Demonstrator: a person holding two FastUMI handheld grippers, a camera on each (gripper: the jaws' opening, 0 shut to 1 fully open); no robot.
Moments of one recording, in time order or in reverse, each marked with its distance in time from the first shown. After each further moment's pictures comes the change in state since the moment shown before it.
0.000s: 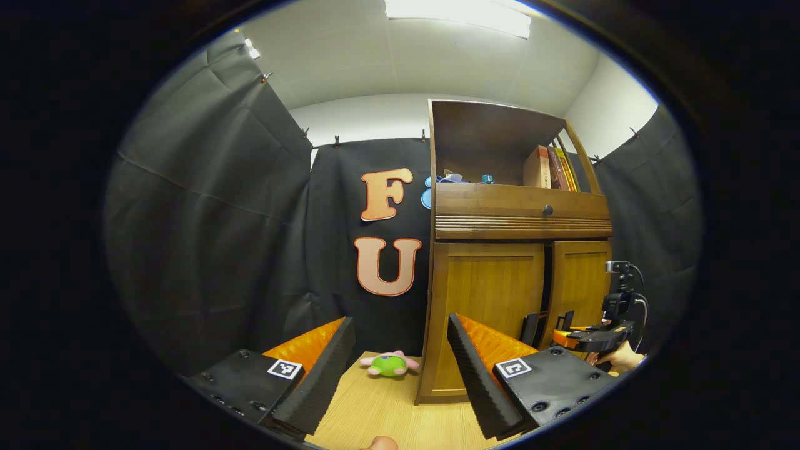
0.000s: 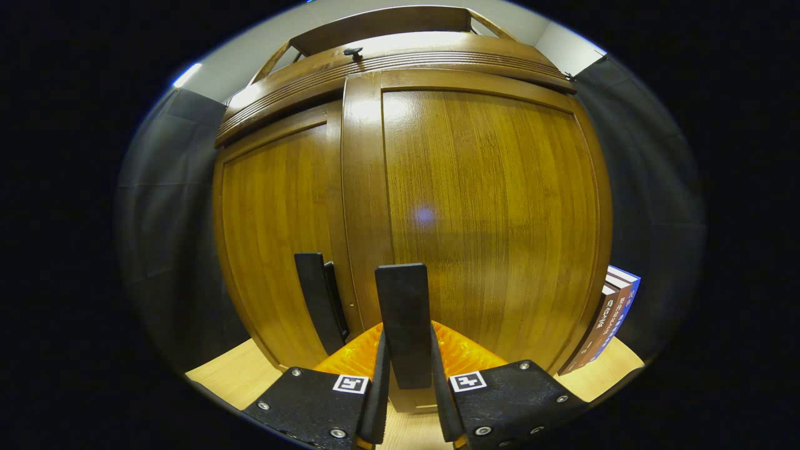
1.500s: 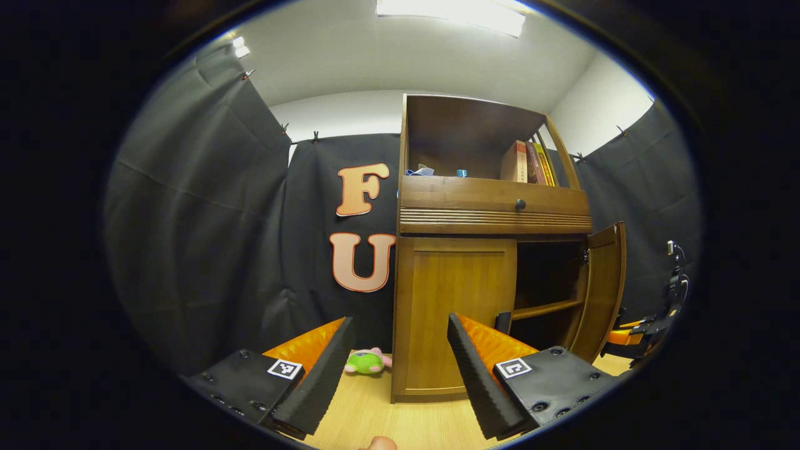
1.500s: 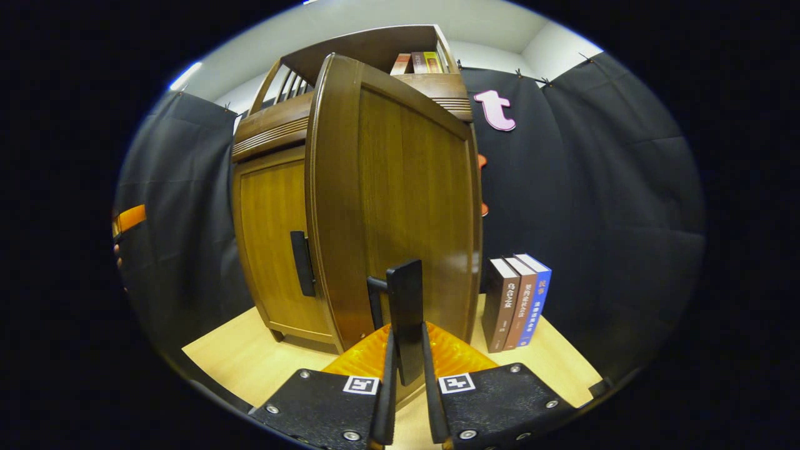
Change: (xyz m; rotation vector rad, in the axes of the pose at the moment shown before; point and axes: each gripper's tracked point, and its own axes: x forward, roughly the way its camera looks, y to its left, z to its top) left arm 0.004 -0.053 -0.008 0.007 0.016 -0.100; right arm -0.173 -0.111 0.000 -0.043 0.032 -0.096
